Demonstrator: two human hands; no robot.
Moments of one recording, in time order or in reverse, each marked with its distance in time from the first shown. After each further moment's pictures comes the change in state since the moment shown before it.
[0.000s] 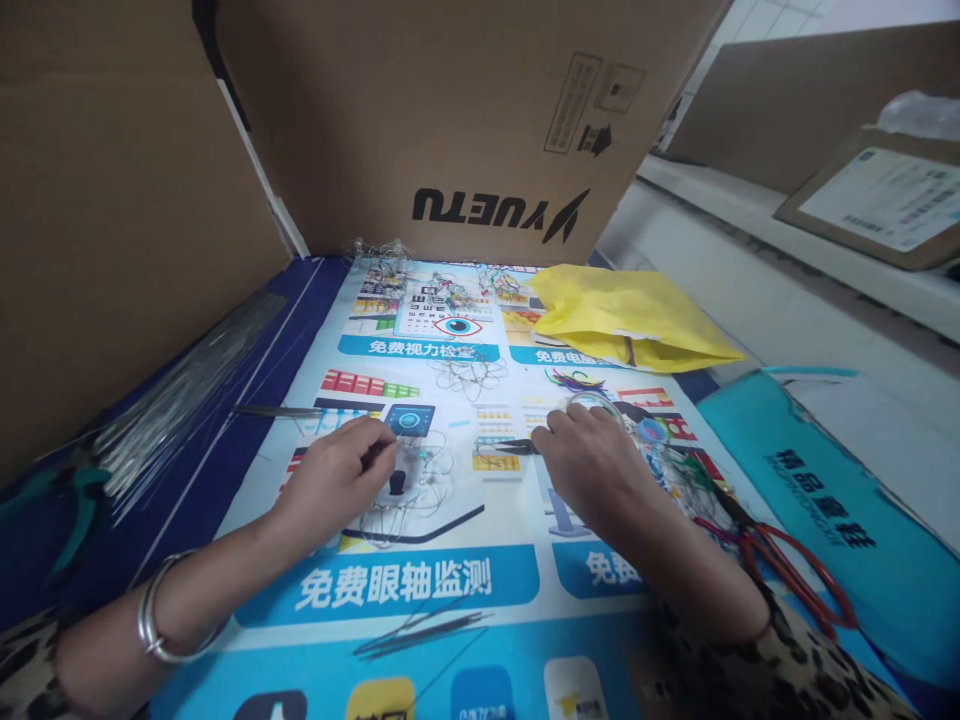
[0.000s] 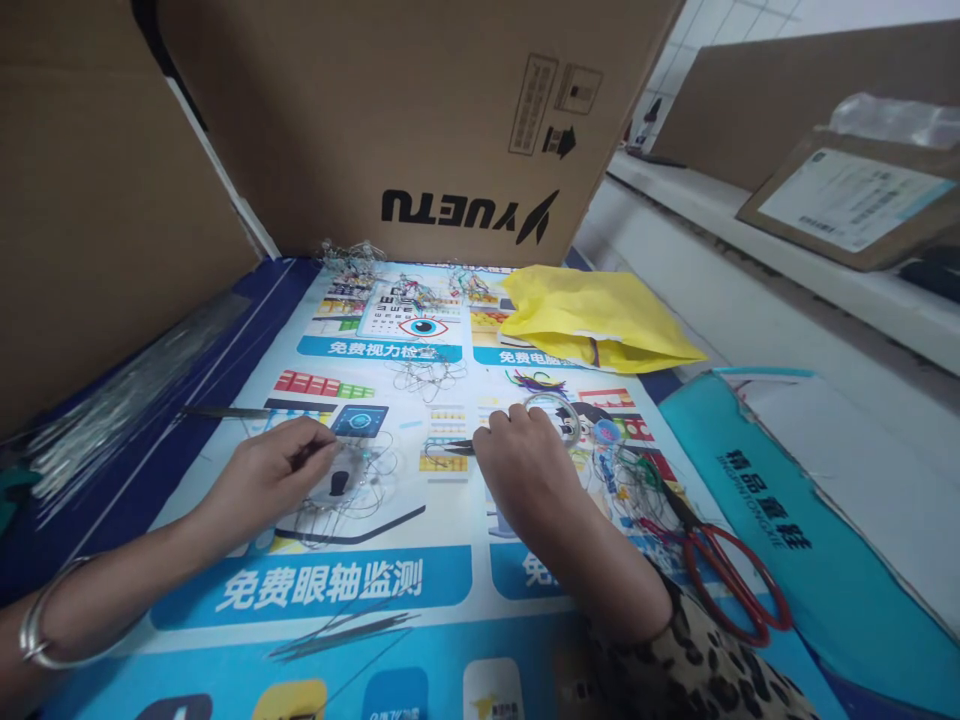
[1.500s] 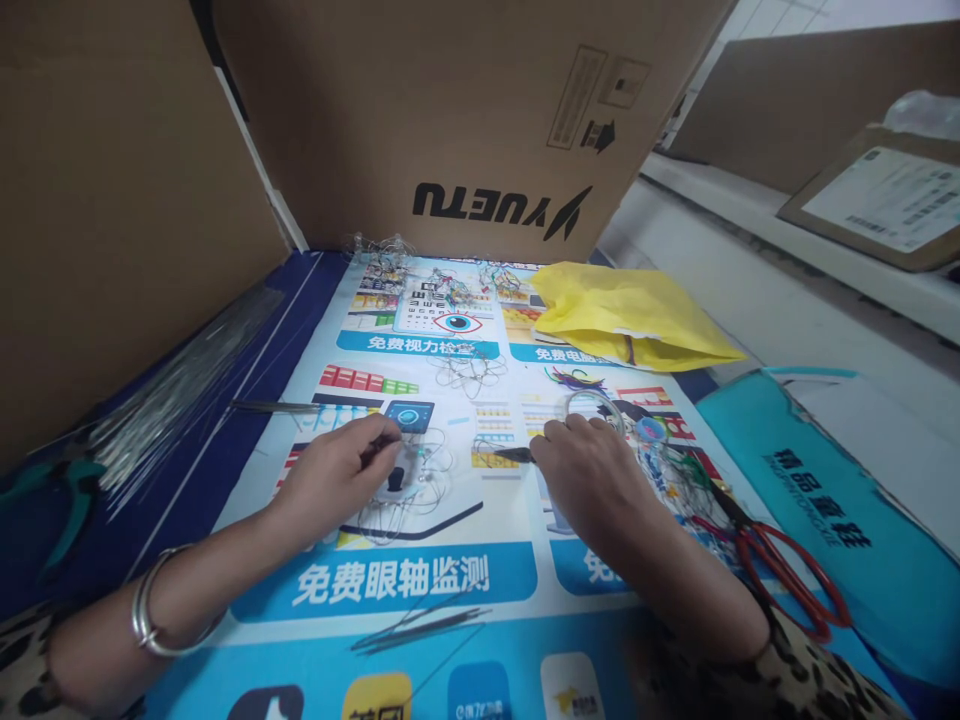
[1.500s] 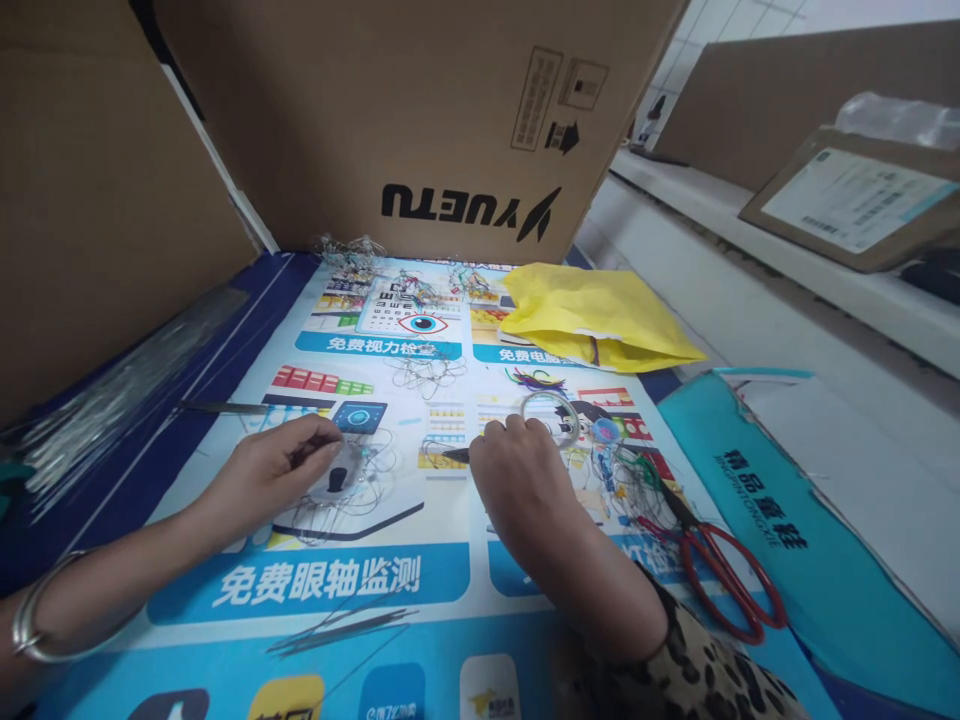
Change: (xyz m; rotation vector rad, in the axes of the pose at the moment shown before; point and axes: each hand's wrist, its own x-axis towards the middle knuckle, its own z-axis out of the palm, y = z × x) left_hand -0.001 0.004 -0.002 -0.070 -0.110 -0.097; right_hand -0.006 -0.011 -0.011 0.019 -0.095 0.041
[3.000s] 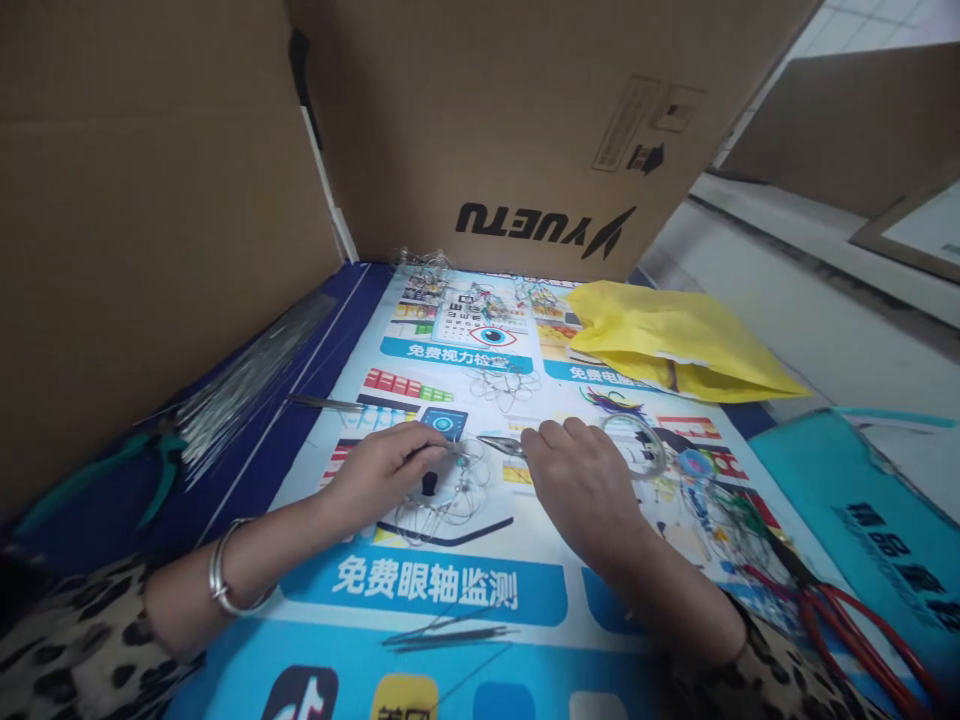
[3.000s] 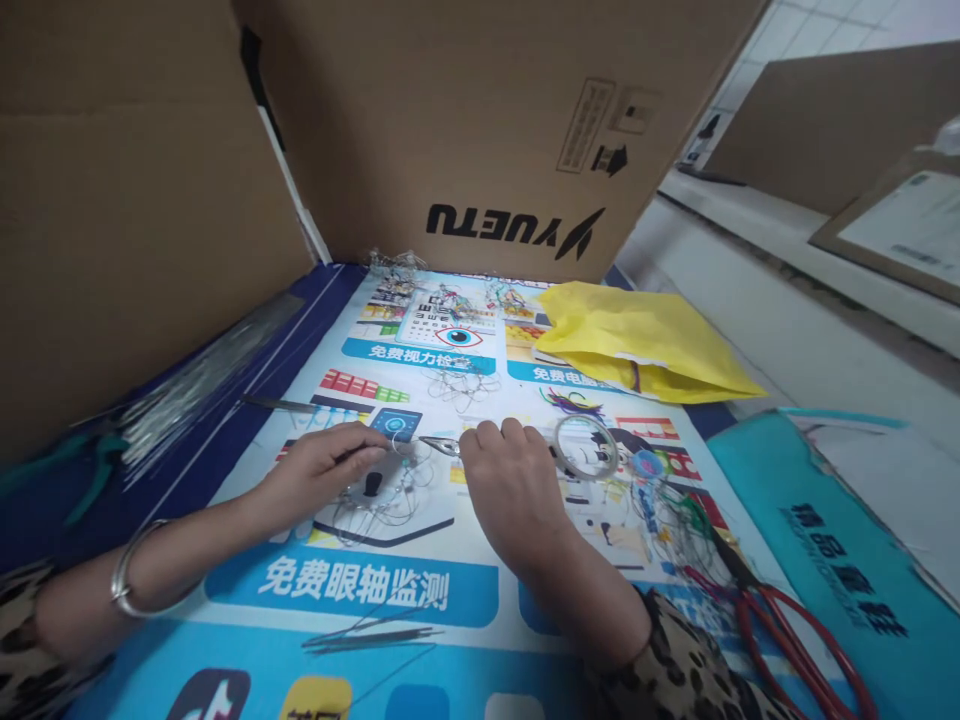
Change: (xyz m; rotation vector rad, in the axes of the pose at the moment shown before) left_hand 0.003 -0.006 0.001 -0.171 -0.048 0.116; right_hand 0.026 -0.022 0.011 0.049 0.348 -0.040
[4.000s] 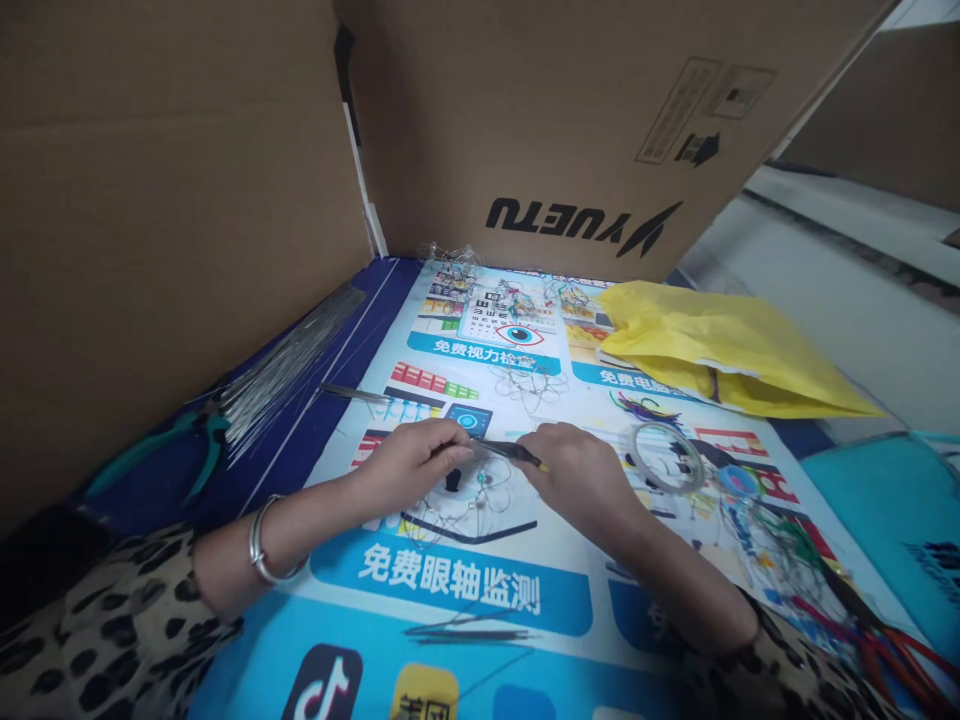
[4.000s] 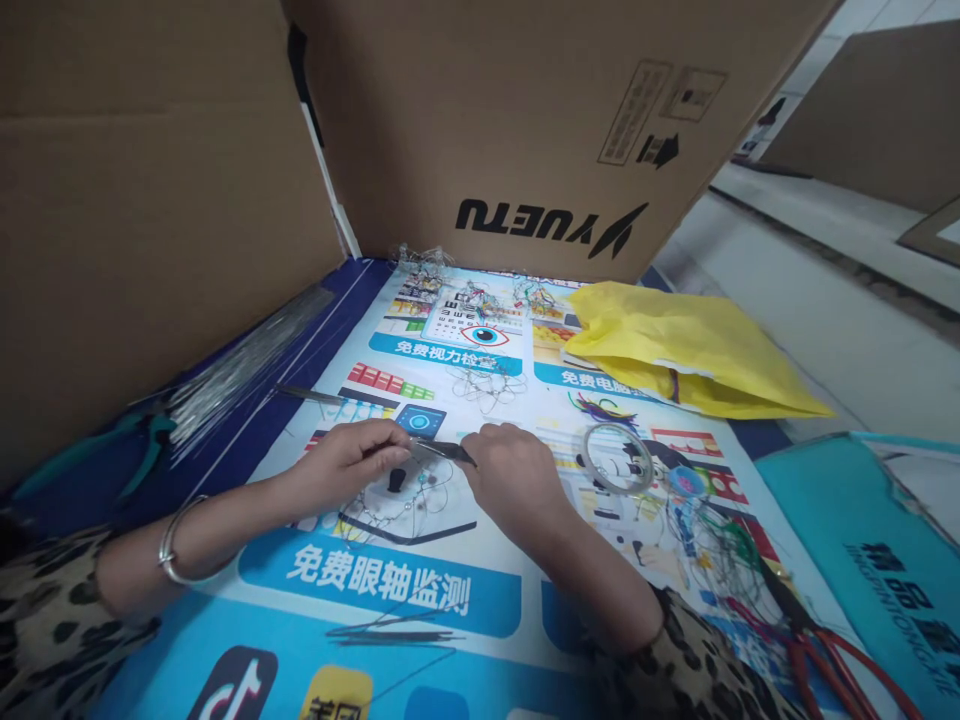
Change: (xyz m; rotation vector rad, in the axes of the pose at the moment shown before) left_hand 0.004 0.002 -0.006 -0.013 -0.062 -0.029; right_hand 0.022 -0.008 0.015 0.346 -0.204 0.004
